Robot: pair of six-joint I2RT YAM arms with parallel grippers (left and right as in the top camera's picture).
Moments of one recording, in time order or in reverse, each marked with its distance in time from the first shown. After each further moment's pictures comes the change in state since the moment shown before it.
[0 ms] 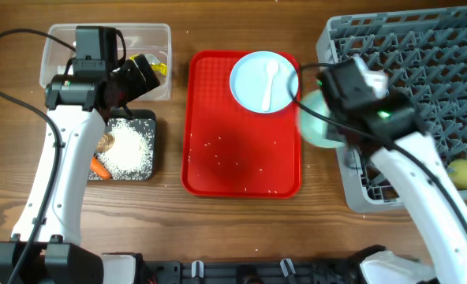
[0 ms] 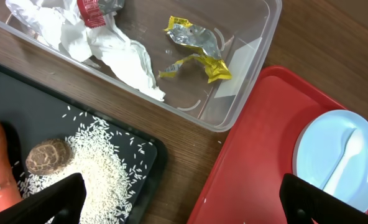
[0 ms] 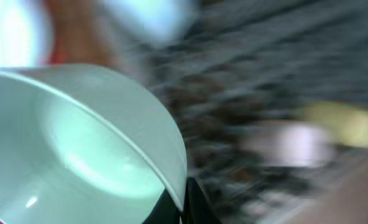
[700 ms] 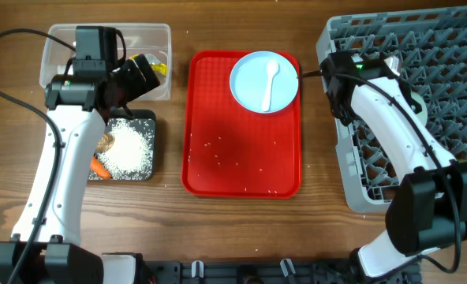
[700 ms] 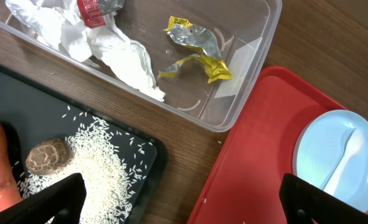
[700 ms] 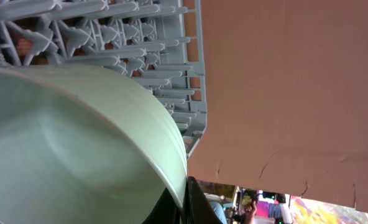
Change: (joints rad) left arm 0.000 0.000 0.000 0.000 0.000 0.000; right arm -0.178 0.401 -0.001 0.000 0.616 -0.281
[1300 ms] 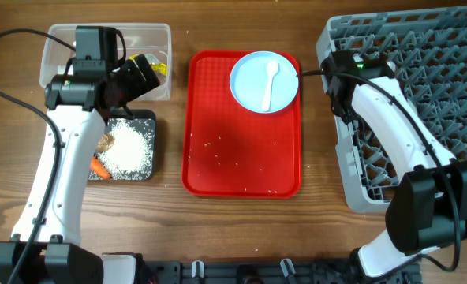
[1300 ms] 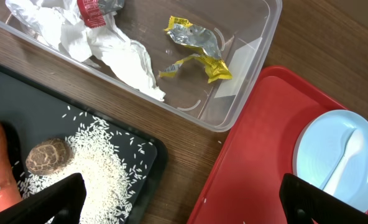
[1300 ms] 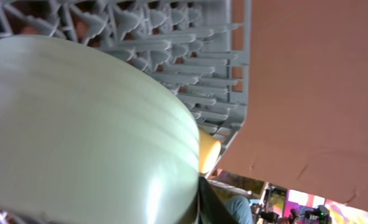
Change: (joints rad) left arm 0.000 0.000 0.000 0.000 0.000 0.000; right arm -0.004 0.005 -0.001 0.010 -0.187 -0.011
